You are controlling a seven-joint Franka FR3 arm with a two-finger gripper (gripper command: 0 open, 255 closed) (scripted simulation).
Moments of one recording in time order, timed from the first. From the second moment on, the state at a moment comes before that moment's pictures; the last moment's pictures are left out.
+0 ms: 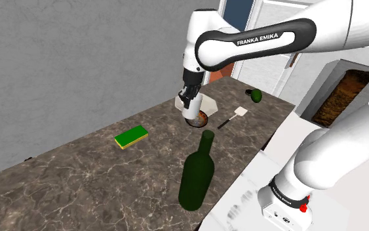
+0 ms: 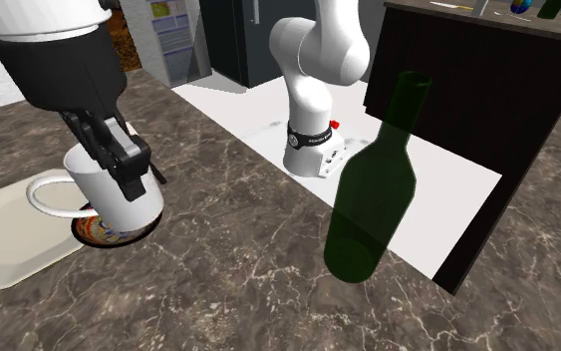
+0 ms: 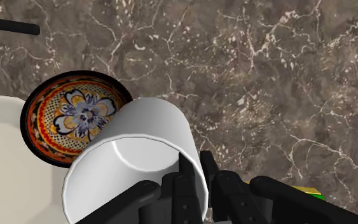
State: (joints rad) arm 0.06 -0.26 0.25 -2.22 0.07 2.01 0.06
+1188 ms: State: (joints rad) arm -0.02 -0.12 0.14 -2.17 0.02 2.09 -0.12
